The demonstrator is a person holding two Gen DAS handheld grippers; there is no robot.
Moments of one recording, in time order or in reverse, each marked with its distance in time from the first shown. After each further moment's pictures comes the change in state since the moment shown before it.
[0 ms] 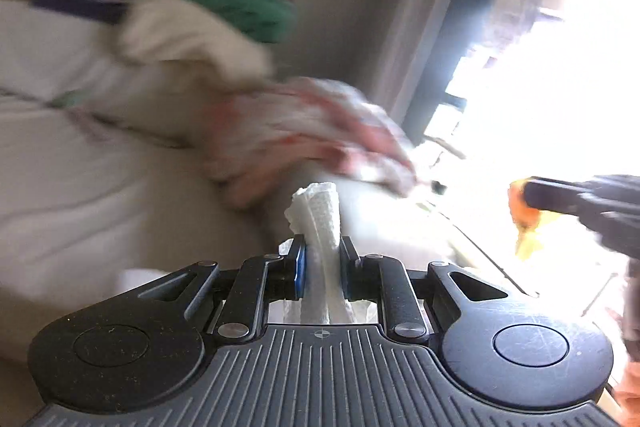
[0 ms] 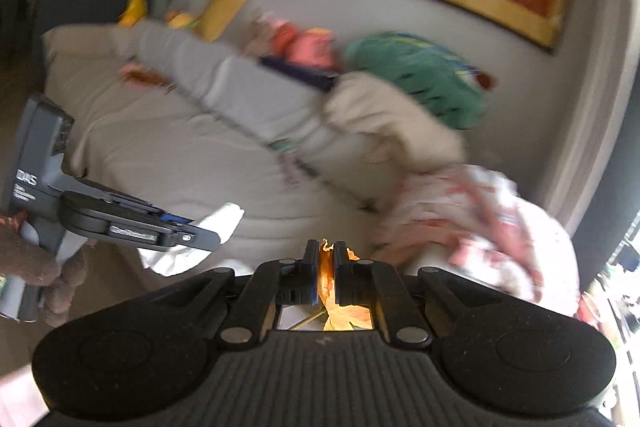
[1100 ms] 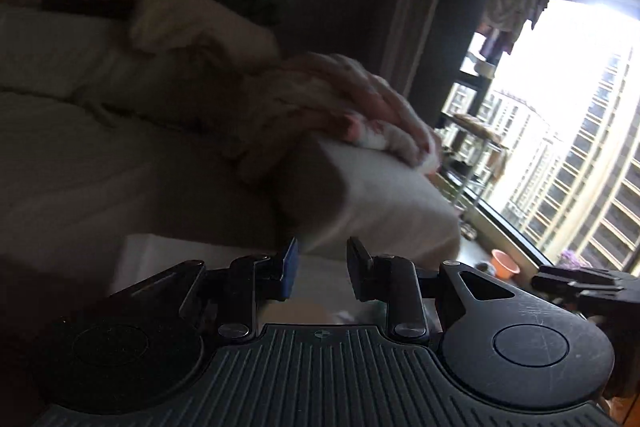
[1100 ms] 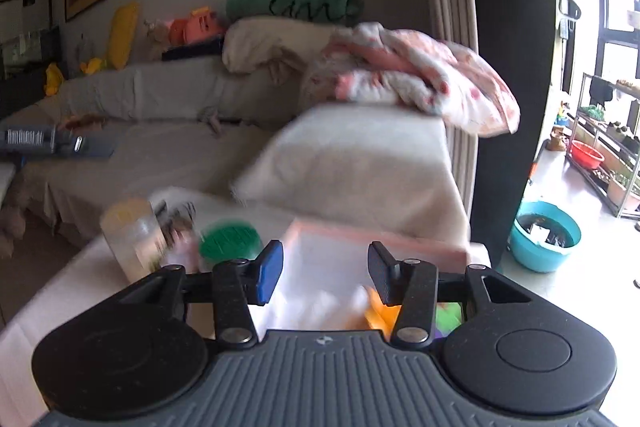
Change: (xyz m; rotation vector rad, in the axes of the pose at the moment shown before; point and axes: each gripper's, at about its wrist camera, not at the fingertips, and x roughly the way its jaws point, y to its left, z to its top) left arm 0.004 0.002 -0.038 0.003 0.026 0.157; right arm -0.015 -0.105 -0.173 0.427 0.061 -0.038
